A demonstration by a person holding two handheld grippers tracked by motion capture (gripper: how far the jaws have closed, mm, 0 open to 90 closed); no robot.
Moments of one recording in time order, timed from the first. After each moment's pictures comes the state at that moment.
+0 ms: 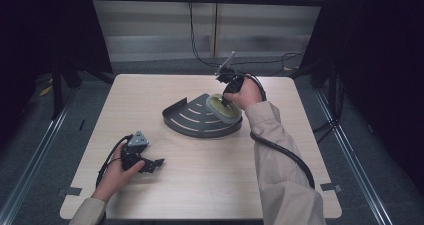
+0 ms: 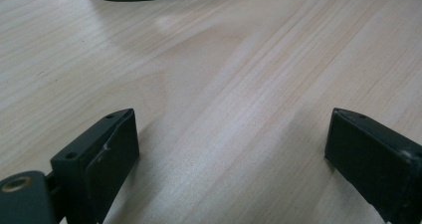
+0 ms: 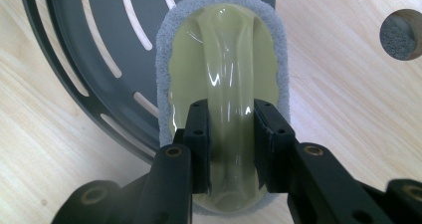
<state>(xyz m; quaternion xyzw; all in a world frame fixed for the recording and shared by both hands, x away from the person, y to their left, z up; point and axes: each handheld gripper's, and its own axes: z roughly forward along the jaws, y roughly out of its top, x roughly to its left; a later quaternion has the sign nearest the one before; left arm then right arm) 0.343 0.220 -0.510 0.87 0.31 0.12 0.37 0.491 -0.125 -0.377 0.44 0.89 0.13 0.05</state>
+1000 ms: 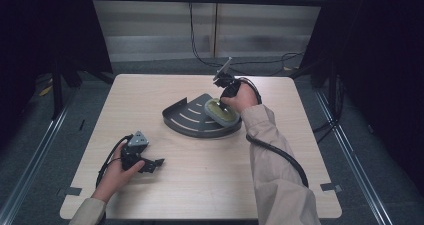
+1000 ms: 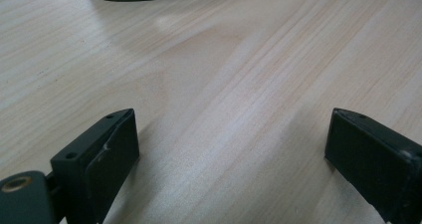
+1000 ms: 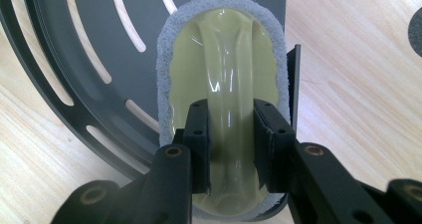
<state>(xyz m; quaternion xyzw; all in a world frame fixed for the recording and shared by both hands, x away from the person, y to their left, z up) 0.342 0.220 -0.510 0.87 0.31 0.12 0.37 0.498 -0.120 -0.402 0.44 0.89 0.13 0.04</state>
